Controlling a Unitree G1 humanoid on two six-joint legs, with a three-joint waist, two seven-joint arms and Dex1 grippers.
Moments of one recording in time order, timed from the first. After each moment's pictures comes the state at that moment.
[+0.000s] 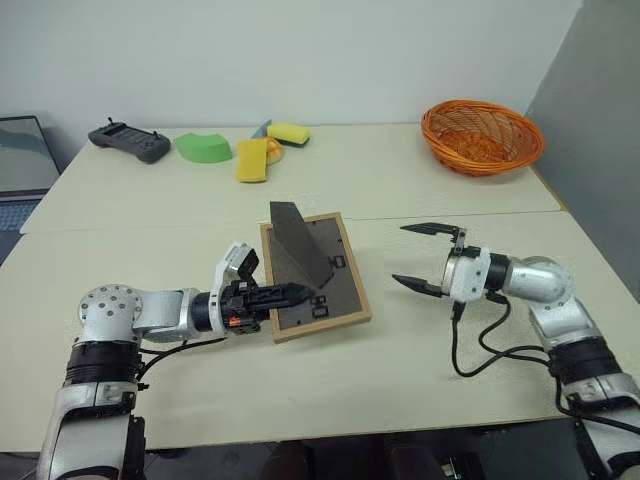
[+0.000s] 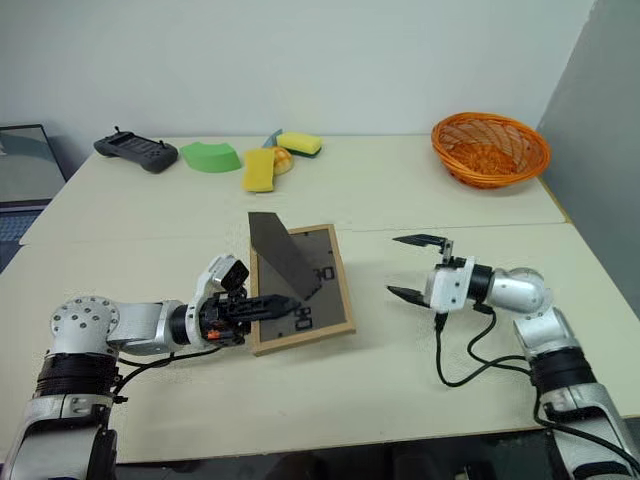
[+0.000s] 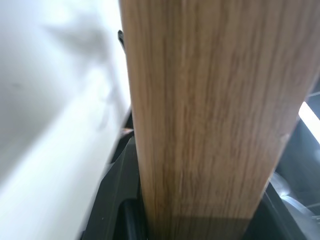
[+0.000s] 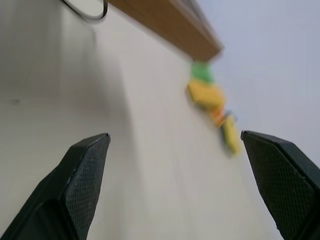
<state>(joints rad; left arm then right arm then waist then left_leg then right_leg) -0.54 0.67 0.12 0.37 -1.75 1.58 -0.44 -0.58 -0.57 0.14 0.41 -0.09 -0.97 0.85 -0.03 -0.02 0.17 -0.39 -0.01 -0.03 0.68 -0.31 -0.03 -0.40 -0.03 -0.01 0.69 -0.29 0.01</state>
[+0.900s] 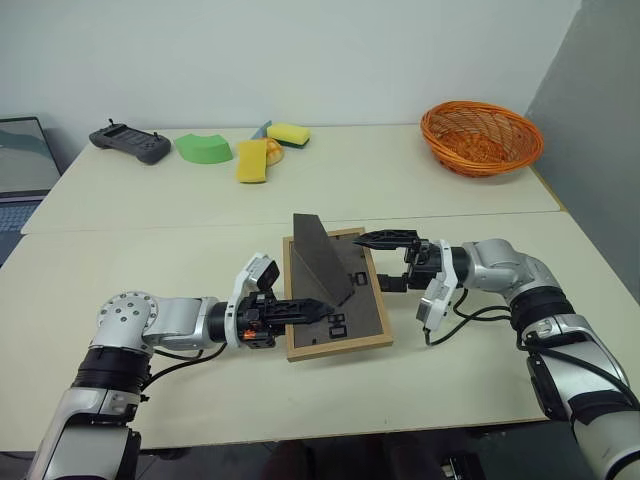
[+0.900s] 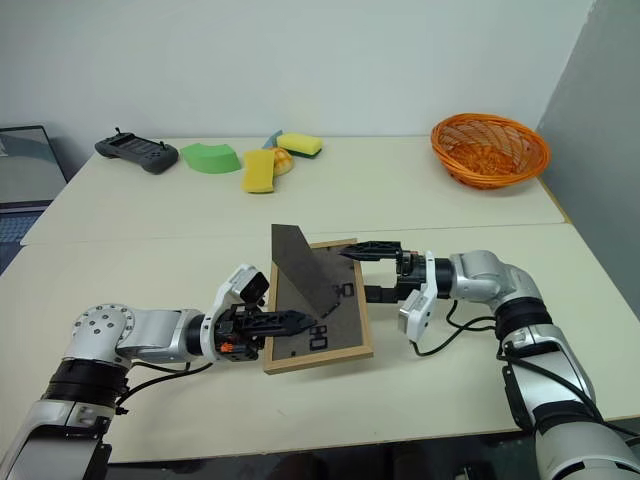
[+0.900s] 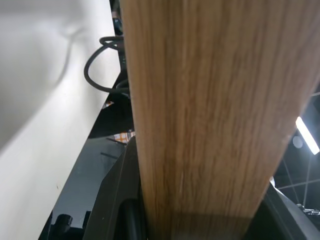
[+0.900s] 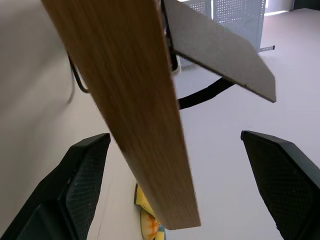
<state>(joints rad) -0.49 0.71 -0.05 0.28 -1.95 1.52 -0.36 -0.90 -0.46 0.14 0.86 -0.72 -1.54 0.38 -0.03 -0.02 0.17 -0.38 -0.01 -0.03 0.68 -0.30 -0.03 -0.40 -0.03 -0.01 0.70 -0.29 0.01</state>
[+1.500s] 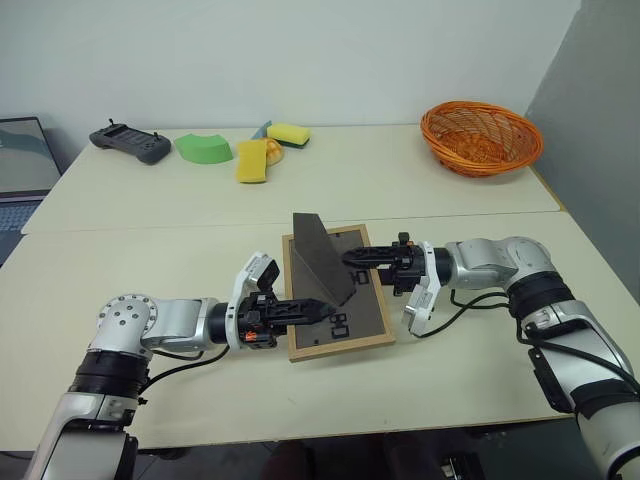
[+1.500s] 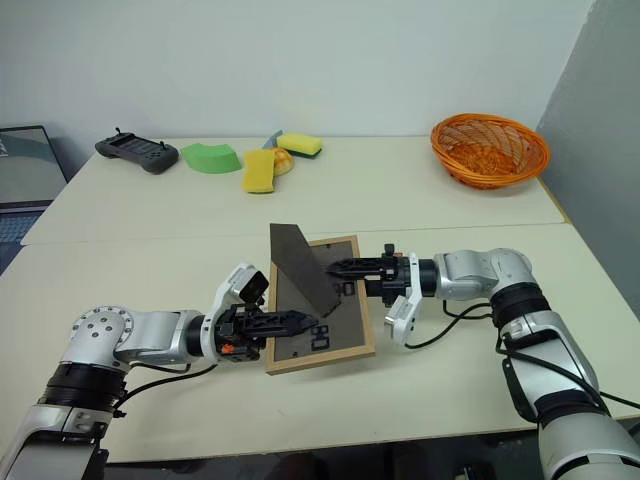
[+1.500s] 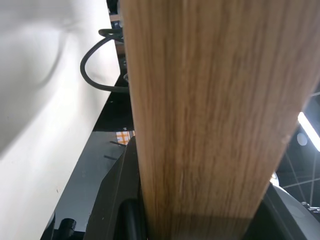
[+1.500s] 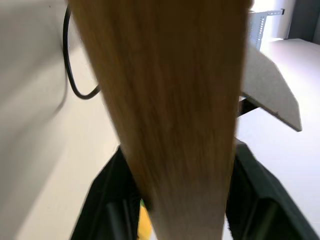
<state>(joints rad) -0.46 0.71 -0.06 0.21 -1.95 1.47 -0.36 -0.96 -0.50 0.30 0.75 -1.14 -1.47 -0.16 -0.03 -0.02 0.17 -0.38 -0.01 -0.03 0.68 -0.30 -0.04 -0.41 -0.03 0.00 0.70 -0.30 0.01</state>
